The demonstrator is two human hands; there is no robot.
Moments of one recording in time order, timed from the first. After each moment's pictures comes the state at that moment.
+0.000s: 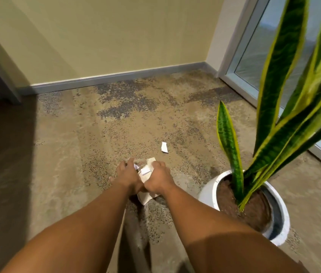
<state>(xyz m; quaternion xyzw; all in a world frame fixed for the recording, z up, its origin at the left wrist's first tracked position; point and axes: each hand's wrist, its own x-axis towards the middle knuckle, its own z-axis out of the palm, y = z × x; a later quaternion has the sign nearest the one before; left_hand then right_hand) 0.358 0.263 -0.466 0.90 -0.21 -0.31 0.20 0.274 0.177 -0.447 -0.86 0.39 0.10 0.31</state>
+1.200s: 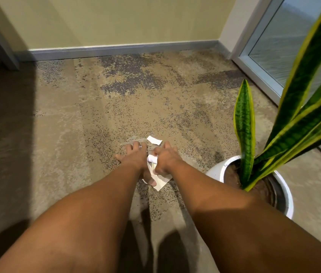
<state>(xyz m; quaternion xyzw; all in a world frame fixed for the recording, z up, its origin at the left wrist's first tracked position) 0.344 0.259 -0.457 0.89 -0.33 -0.31 -0.01 0.275 0.161 -0.459 -0.91 0.31 0.23 0.16</state>
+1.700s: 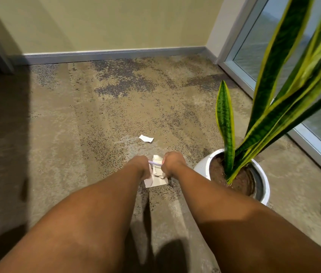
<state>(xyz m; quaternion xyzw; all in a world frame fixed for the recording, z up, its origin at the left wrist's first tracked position) 0.312 0.253 -0.460 0.87 -0.34 -0.36 0.01 0.227 0.165 -0.430 -0.87 0.41 0.18 0.19</state>
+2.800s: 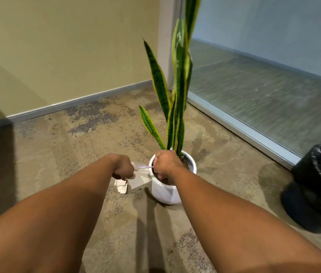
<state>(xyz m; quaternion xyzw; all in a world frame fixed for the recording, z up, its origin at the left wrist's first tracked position) 0.216 0.240 -0.279 0.82 -0.41 -0.38 -0.06 0.068 0.154 -0.282 -0.85 0.43 0.02 0.31</state>
